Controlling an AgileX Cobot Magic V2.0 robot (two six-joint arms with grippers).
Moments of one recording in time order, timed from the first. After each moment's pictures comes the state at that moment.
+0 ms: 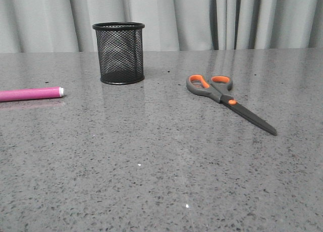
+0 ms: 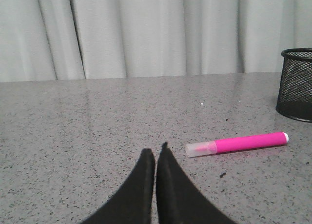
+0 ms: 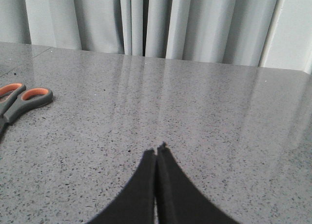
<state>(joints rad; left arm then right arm) 0.00 0.00 0.00 0.00 0.08 0.08 -0.02 -0.01 0.01 0.06 0.11 -0.18</state>
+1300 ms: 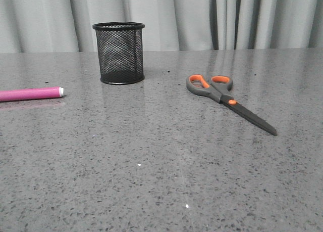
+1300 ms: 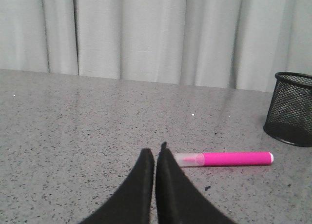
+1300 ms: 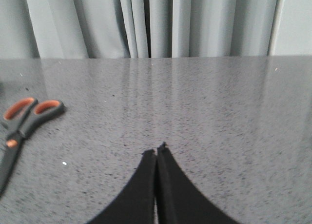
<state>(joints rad) 0.00 0.00 0.00 -0.15 0.06 0.08 -0.02 -0.01 0.01 0.20 0.11 -0.18</state>
